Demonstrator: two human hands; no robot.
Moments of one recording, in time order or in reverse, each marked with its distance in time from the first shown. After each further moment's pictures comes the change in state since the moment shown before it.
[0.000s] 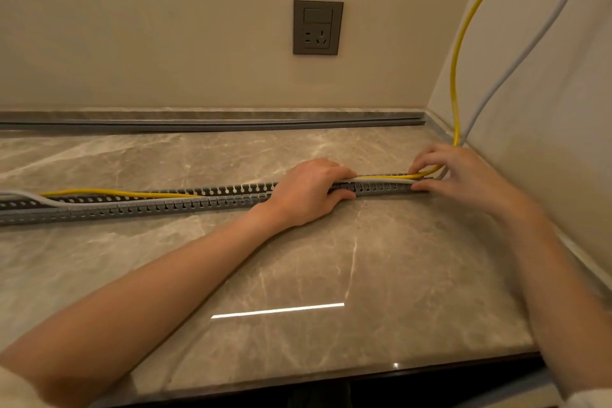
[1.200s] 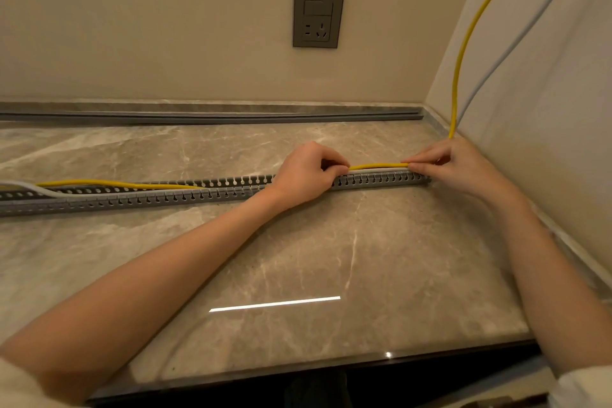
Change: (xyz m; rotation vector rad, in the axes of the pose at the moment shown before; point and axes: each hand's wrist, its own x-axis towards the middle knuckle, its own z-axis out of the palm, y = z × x) left_hand 0.011 -0.004 -0.003 -0.358 0.058 -0.265; right_hand 0.010 0.014 0.010 0.247 0.020 0.242
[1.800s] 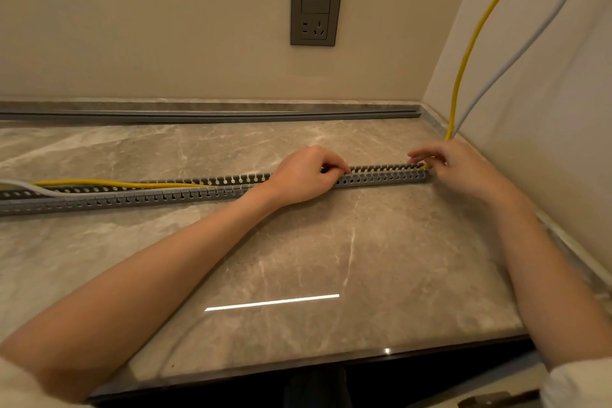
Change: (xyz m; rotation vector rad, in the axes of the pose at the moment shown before) left_hand -0.004 0.003 -0.005 0.104 -0.143 0.022; right_hand -0.003 0.002 0.001 -0.191 -0.008 0.029
